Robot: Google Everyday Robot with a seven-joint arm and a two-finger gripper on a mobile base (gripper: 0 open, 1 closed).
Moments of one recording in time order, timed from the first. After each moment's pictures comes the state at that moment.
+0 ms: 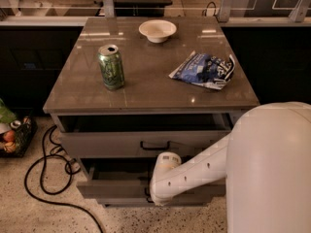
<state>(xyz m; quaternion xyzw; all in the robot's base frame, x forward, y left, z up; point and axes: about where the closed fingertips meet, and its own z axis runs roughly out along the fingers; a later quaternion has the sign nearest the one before) 0.456 -0.011 0.386 -0.77 0.63 0.00 0.08</state>
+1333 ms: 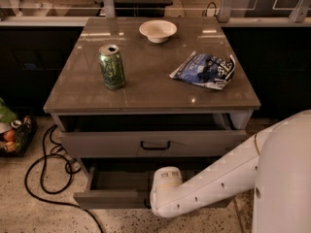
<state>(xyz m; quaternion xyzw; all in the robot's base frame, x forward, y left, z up) 0.424 -0.009 0.405 -0.77 0.63 -0.03 0.11</state>
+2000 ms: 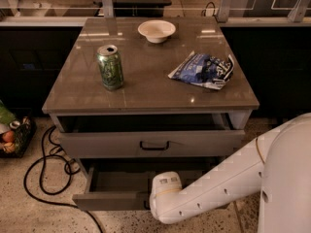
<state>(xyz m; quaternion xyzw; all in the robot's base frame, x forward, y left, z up) 0.415 -0.008 0.406 -0.77 0.63 -0.04 0.12</state>
